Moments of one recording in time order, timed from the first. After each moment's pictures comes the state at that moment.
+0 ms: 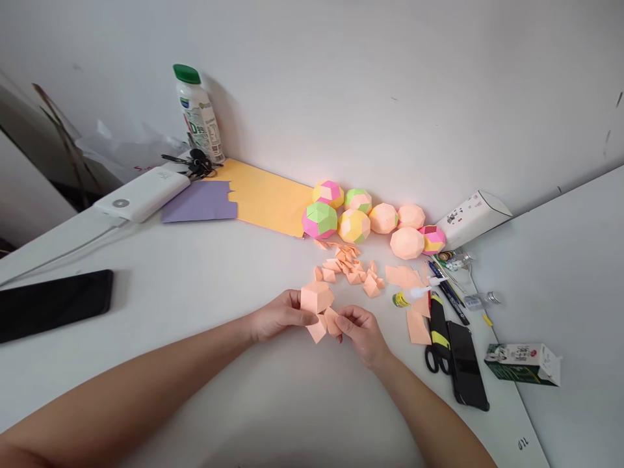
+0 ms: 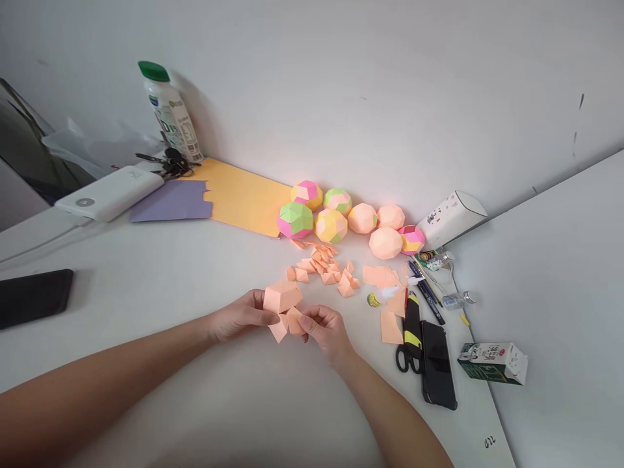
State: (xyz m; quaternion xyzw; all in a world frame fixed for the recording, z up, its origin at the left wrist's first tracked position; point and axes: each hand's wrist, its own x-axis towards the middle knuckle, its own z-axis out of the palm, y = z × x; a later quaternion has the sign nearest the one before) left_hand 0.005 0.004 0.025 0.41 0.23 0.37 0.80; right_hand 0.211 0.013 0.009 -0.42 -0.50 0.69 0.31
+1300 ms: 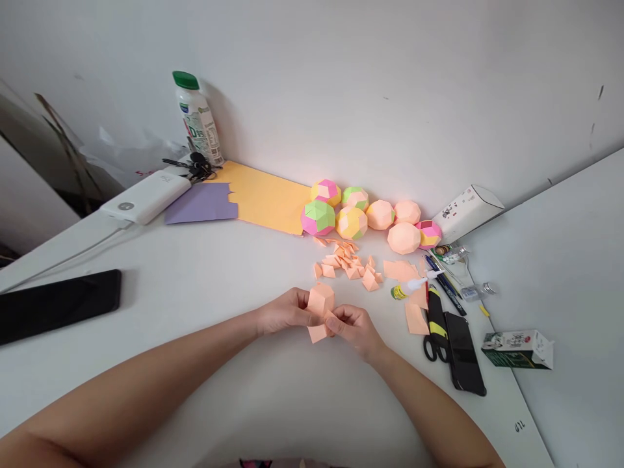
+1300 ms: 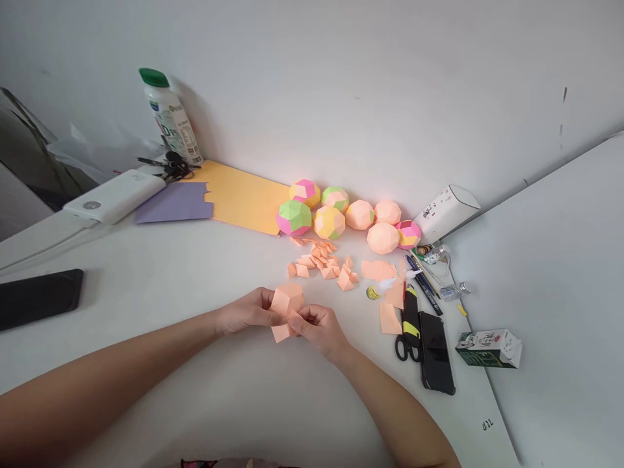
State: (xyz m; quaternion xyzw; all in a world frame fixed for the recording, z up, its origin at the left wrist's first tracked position) left_hand 0.006 0.002 0.025 0.48 0.30 0.30 0.77; right_hand 0.204 0.003 0.018 -0.40 -0.55 0.68 0.26
